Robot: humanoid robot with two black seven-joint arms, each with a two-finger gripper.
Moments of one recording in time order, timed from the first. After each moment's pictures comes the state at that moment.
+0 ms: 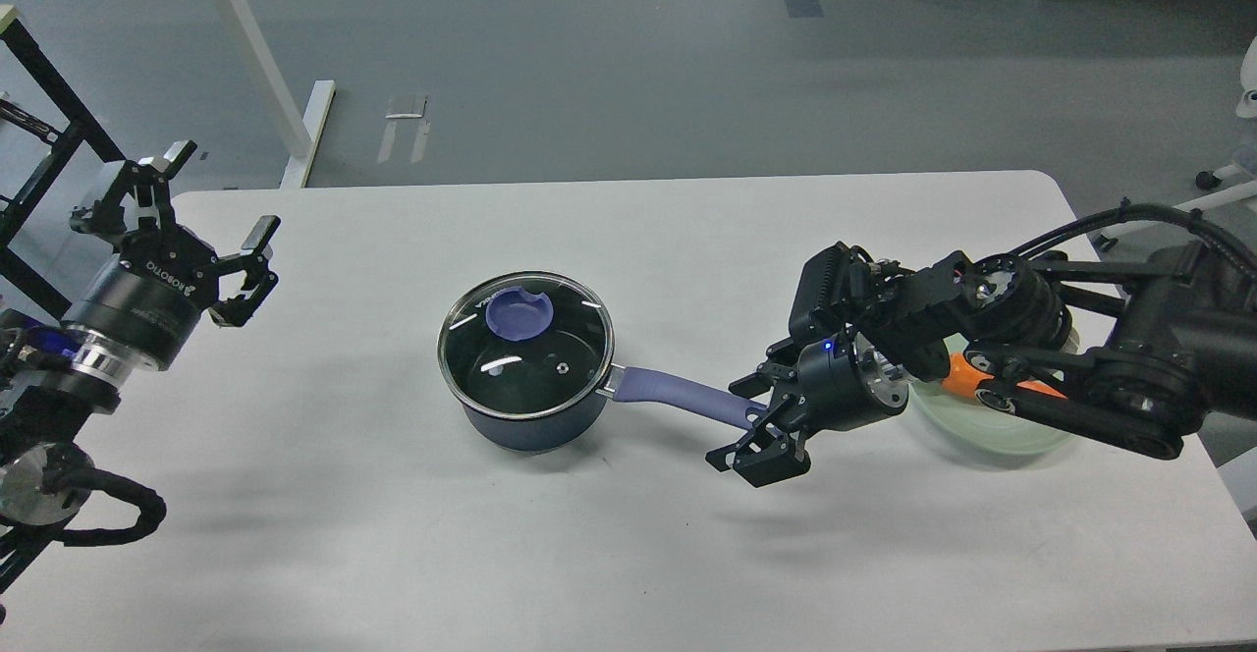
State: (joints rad) left arm -0.23 0.71 -0.95 -1.23 0.22 -0.33 -0.49; right arm 1.16 -0.51 -0.09 1.32 -1.91 0.36 0.49
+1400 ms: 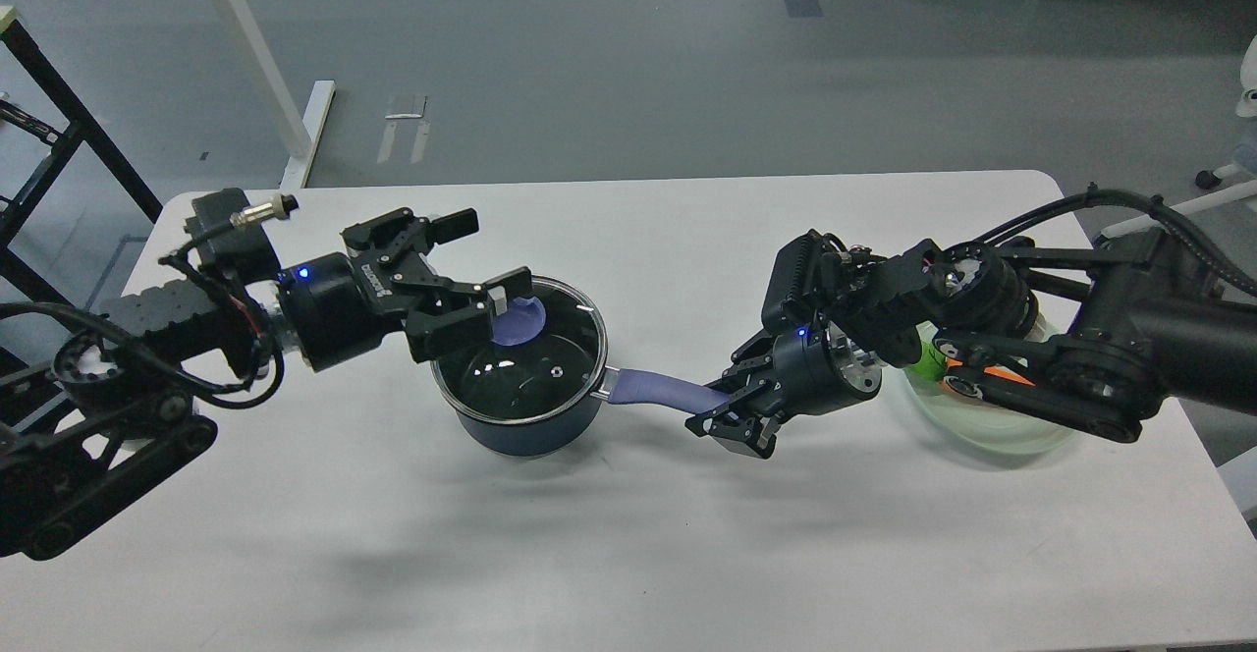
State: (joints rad) left arm -0.58 0.71 -0.56 -1.44 2.03 0.17 -0.49; right arm 1.19 -0.43 -0.09 1.25 -1.92 0.34 0.49
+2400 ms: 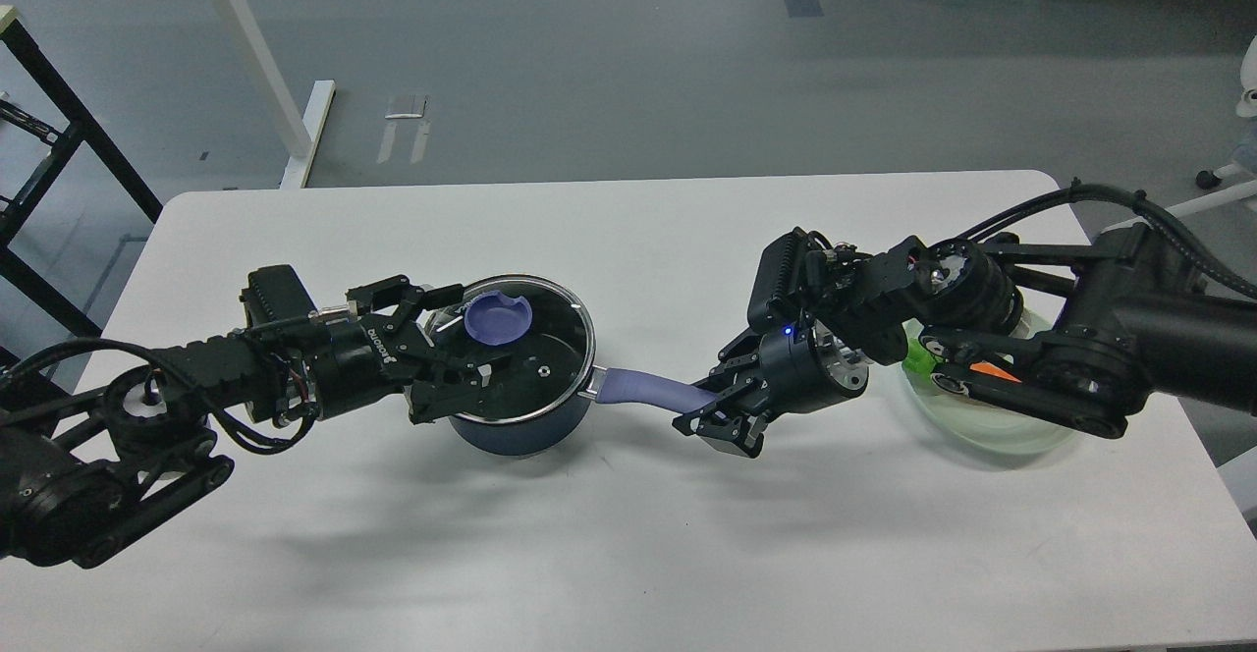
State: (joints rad) left arm -0.59 0.63 -0.46 -1.16 2.11 0.23 -0.49; right arm 1.19 -0.41 -0.10 1.24 -1.92 0.34 0.49
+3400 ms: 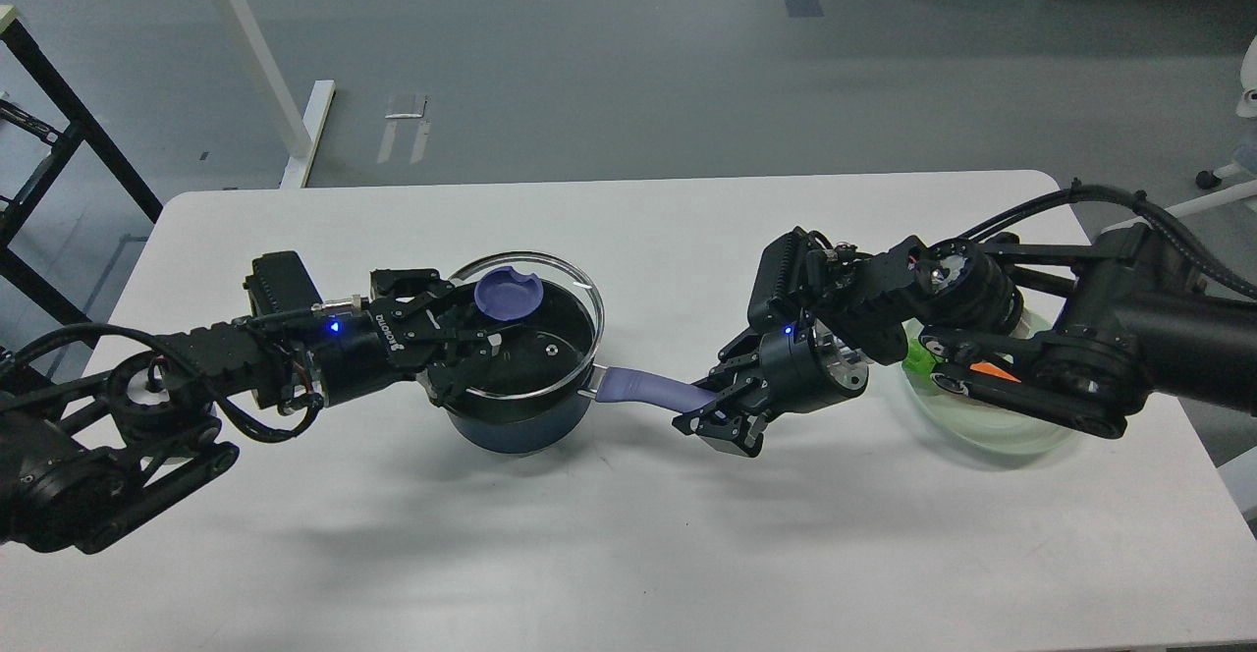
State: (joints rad) left arm -0.64 0.65 -0.44 -1.20 2.11 0.26 -0.49; right arm 1.19 -0.41 -0.09 1.24 -1.92 0.34 0.49
